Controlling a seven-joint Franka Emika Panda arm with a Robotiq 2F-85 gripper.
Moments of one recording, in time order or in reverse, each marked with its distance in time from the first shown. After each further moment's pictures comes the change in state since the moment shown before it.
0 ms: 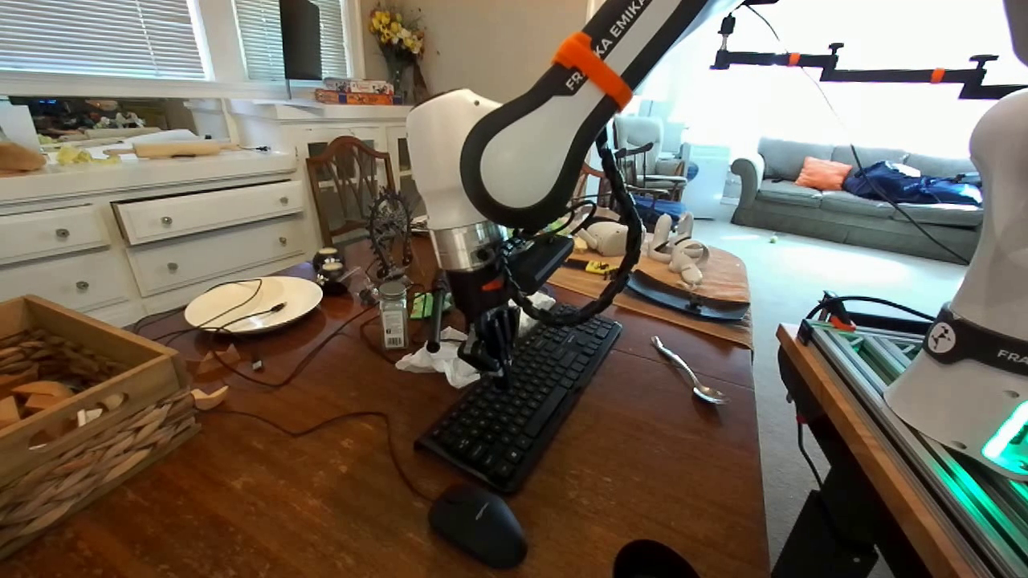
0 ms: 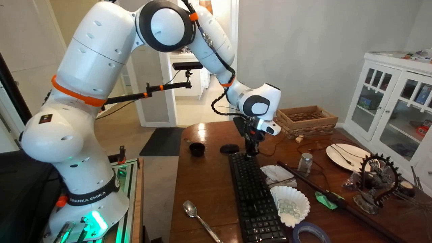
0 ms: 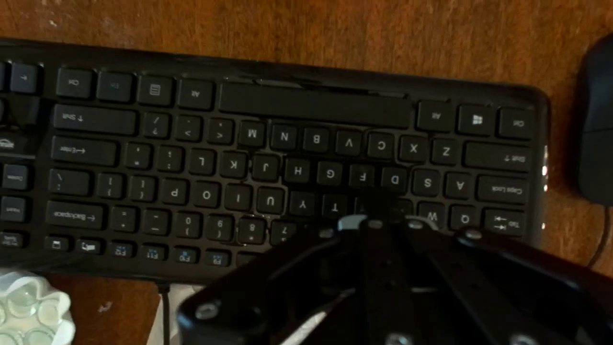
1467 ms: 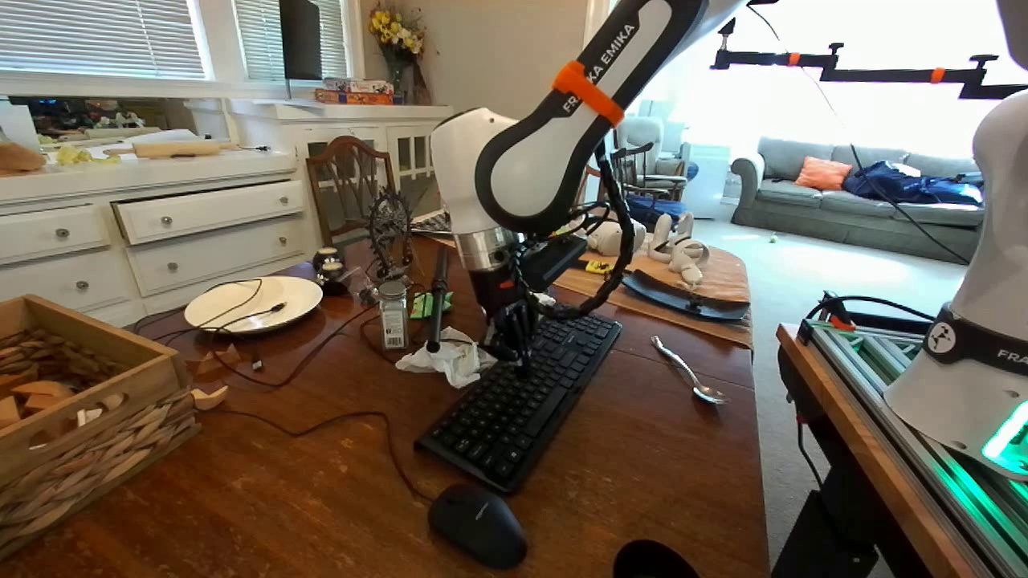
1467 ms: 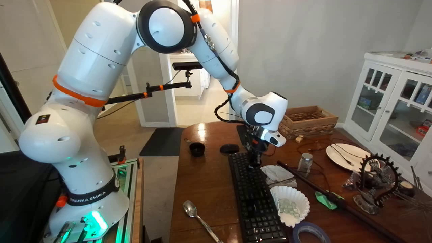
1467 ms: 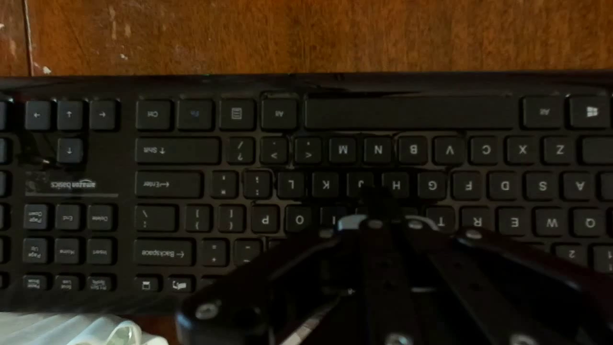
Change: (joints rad) arm -0.042 0.011 -0.040 -0.032 0.000 0.001 0.019
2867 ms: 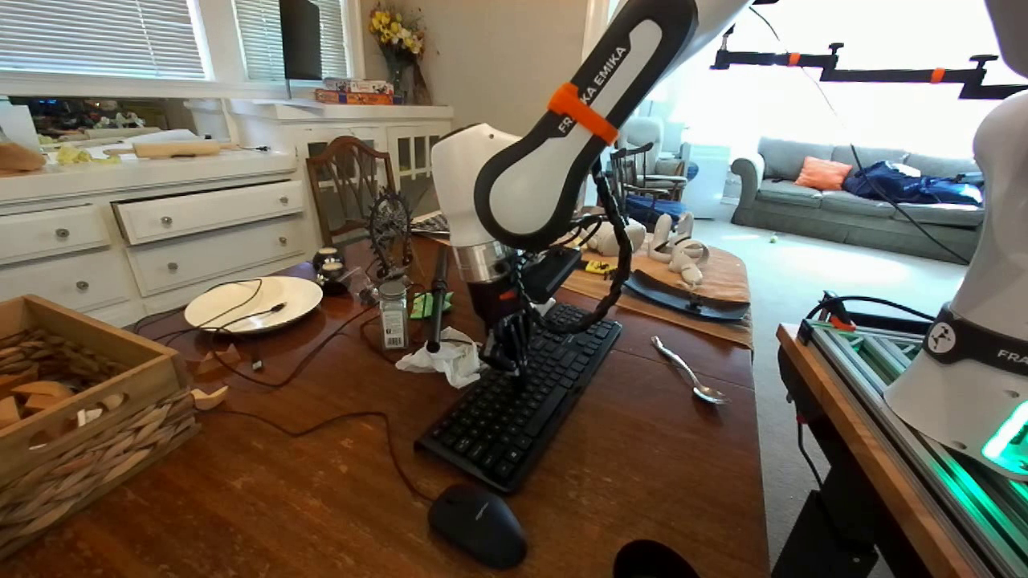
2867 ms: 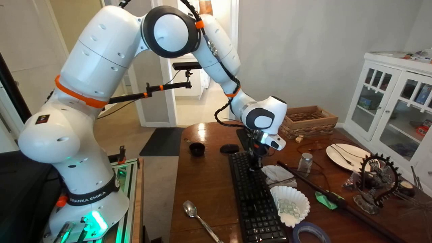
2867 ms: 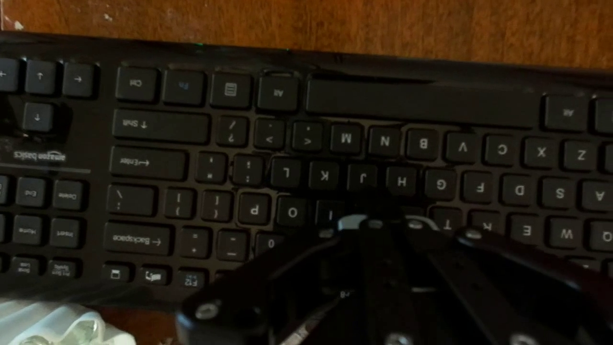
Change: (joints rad) arm -0.008 0.040 0.008 0.014 -0.001 0.039 -0.077
